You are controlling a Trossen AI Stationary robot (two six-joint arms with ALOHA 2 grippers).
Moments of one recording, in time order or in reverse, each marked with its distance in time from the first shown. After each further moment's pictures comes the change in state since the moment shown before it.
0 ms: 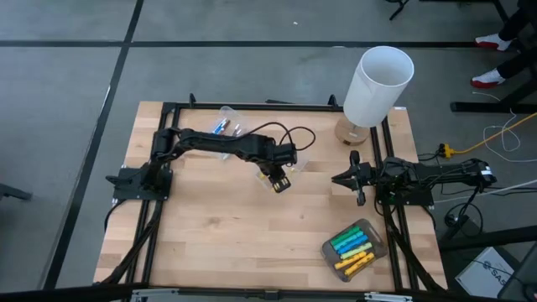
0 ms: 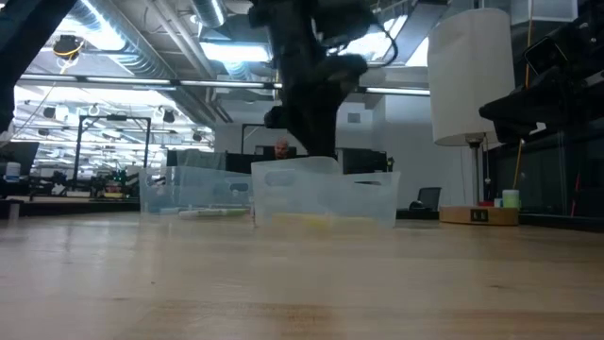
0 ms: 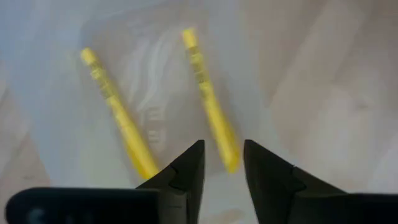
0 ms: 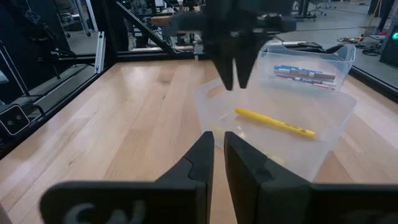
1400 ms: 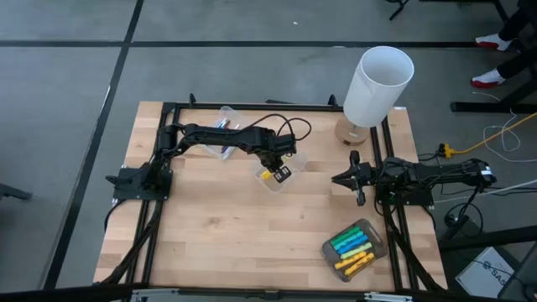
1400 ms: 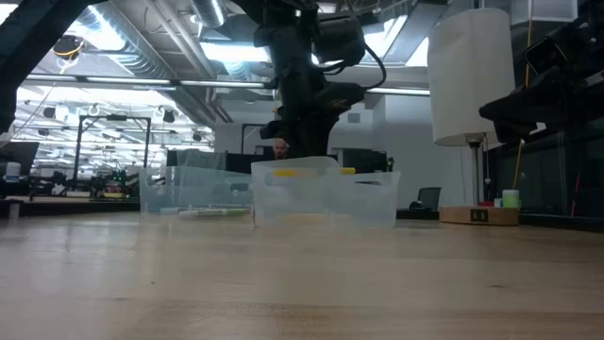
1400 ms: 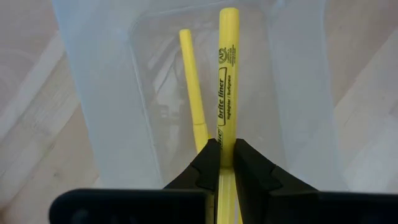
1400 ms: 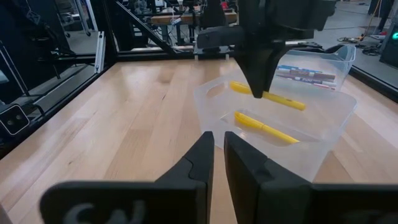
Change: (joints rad) left arm 0.077 0.033 -0.001 0.001 -0.007 -0.031; right arm 0.000 0.000 0.000 0.000 0.000 0.000
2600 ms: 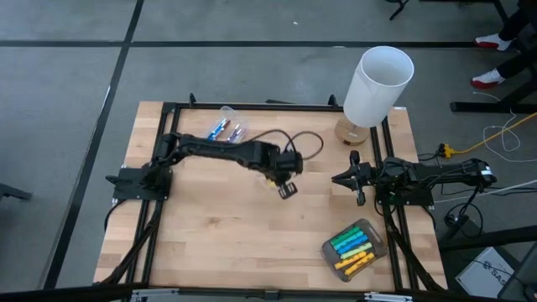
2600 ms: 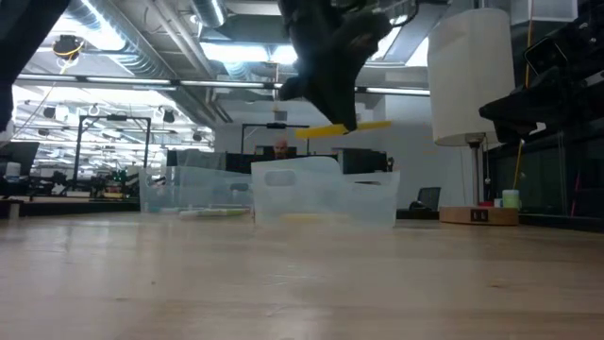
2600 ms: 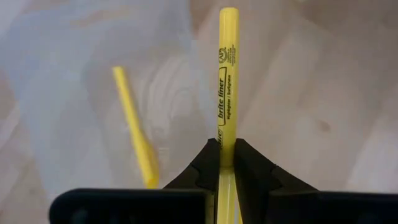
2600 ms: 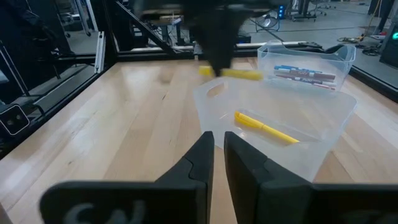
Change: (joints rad) left arm -0.171 -0.008 0.138 -0.038 -0.109 0.002; right arm 0.000 0.000 0.000 0.000 0.000 0.000
